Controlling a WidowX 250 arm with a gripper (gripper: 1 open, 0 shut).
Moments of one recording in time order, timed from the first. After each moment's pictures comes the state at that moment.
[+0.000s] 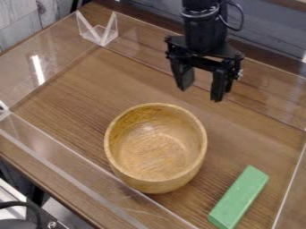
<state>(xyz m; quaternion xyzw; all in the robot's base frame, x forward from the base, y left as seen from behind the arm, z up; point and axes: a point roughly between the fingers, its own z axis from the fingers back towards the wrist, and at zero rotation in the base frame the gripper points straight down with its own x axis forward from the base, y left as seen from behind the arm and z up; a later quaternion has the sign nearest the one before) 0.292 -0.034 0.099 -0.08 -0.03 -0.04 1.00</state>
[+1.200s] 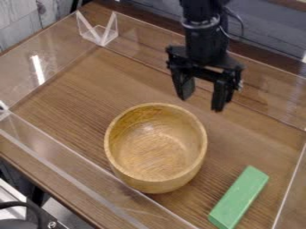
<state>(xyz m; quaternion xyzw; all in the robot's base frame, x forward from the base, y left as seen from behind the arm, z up) 0.281 -0.056 0.088 -0.08 -0.01 -0.06 0.99</state>
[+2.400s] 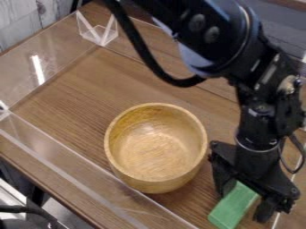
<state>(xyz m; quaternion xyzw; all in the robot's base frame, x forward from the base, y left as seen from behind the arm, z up) 0.212 -0.145 0.033 -0.07 -0.01 -0.12 0.99</state>
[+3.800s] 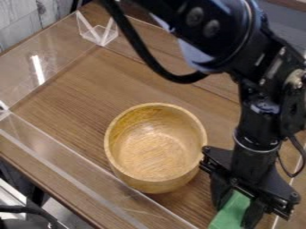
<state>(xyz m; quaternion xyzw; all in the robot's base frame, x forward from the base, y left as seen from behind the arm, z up) 0.192 -0.141 0.043 -0.05 0.05 -0.08 0.99</state>
